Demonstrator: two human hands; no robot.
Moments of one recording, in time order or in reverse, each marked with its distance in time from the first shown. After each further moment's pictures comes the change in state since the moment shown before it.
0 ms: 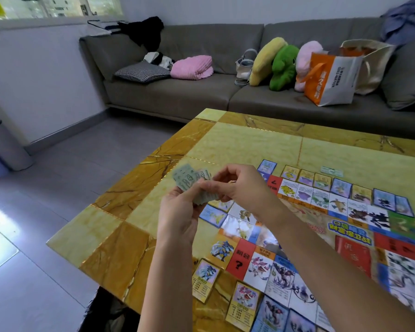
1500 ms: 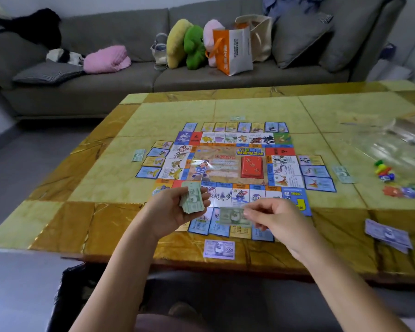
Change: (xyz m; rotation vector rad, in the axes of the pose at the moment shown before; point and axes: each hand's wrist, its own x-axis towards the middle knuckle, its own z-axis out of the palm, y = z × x) left_hand -0.100 -0.073 -0.022 0.432 -0.506 -0.620; right_hand -0.274 0.064 -0.045 0.038 0.447 0.342
